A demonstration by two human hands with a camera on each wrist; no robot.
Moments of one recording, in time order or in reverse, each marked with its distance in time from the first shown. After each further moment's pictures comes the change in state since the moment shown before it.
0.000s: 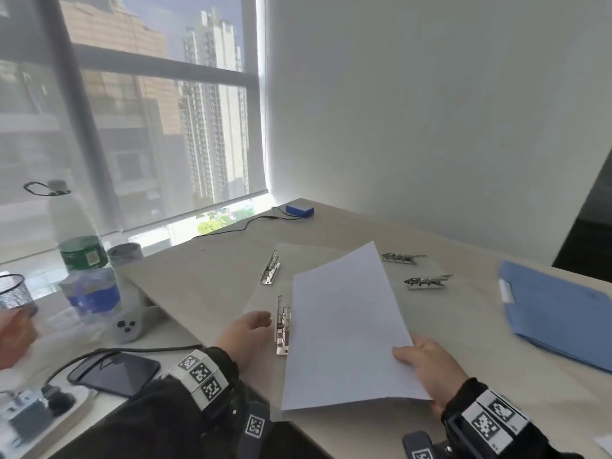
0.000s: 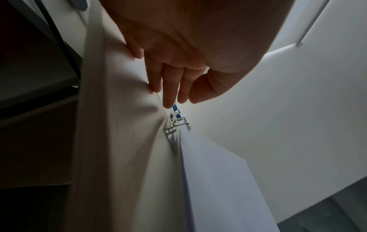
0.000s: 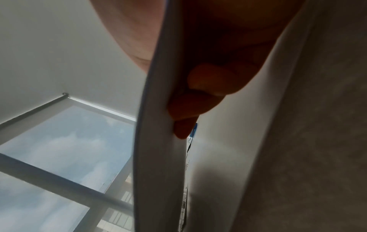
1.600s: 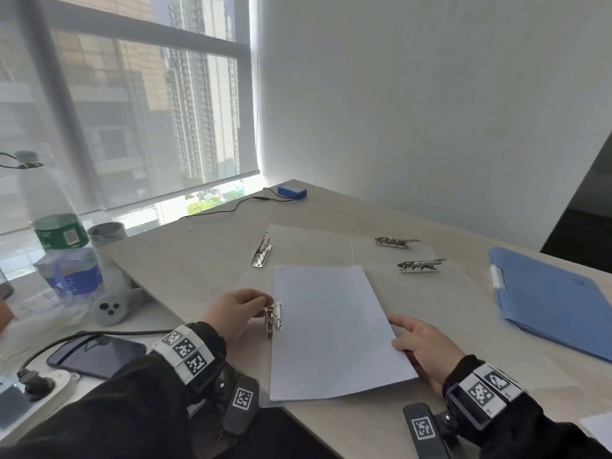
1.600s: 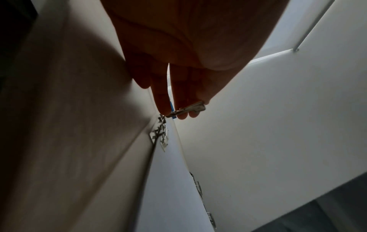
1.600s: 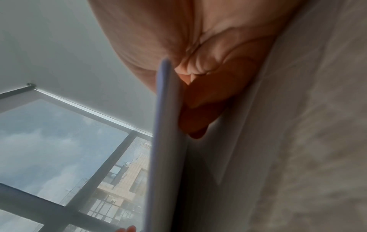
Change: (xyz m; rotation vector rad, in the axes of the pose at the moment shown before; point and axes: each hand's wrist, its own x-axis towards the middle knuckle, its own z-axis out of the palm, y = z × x) left_hand 0.014 0.001 -0.001 -0.124 0.035 0.104; right_hand 0.024 0.014 -0.016 -0.113 -0.049 0.078
